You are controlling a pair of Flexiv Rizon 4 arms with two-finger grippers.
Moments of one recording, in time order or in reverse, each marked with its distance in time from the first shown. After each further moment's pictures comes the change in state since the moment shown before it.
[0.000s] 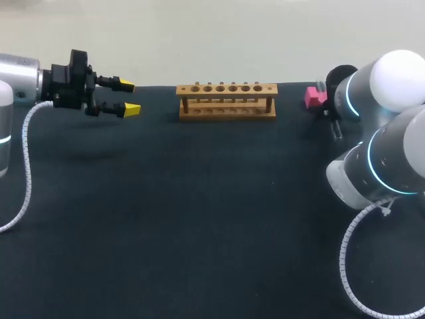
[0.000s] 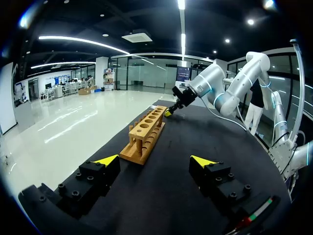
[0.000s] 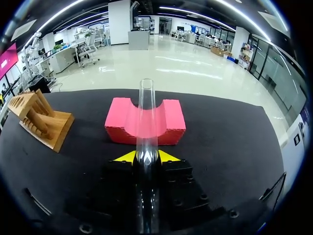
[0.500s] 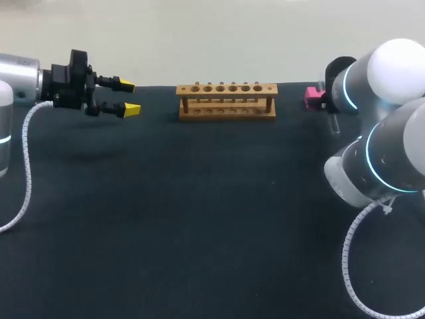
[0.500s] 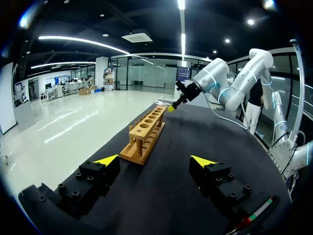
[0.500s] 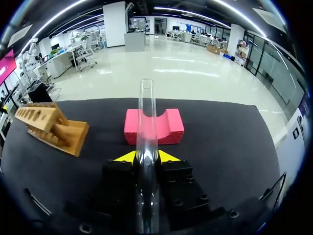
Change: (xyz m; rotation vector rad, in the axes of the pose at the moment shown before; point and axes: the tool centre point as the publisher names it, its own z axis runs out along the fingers) left arm 0.000 0.000 0.000 0.000 0.000 0.000; right arm -0.012 0.019 -0.040 0.011 -0.005 0.046
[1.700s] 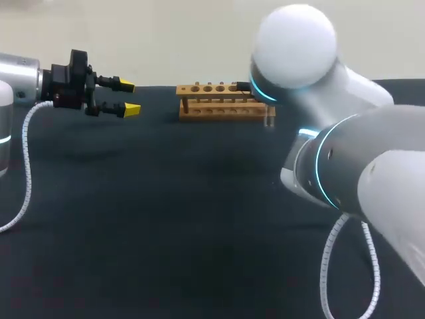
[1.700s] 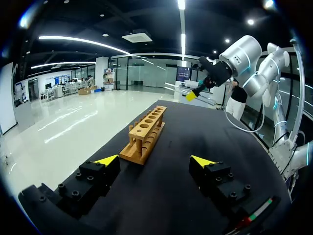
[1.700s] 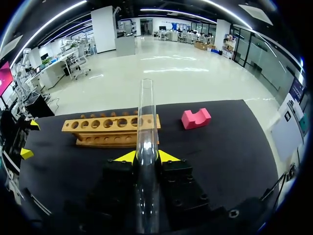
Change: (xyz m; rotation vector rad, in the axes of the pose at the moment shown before) left arm 0.000 0.000 0.000 0.000 0.000 0.000; right arm -0.011 0.155 -0.109 0.077 -0.008 0.108
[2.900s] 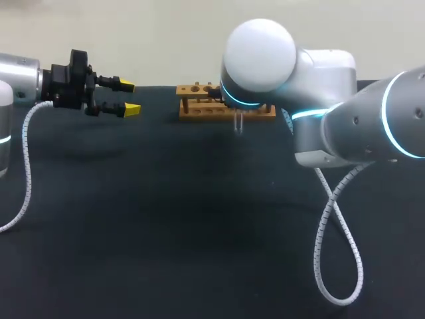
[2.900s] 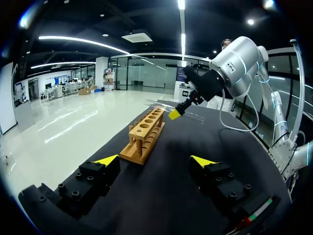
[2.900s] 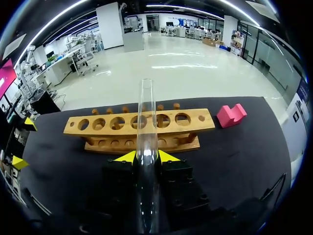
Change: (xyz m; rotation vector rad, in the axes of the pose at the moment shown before) left arm 0.000 0.000 0.000 0.000 0.000 0.000; right arm 0.010 0.061 0.063 -0.078 0.041 -0.010
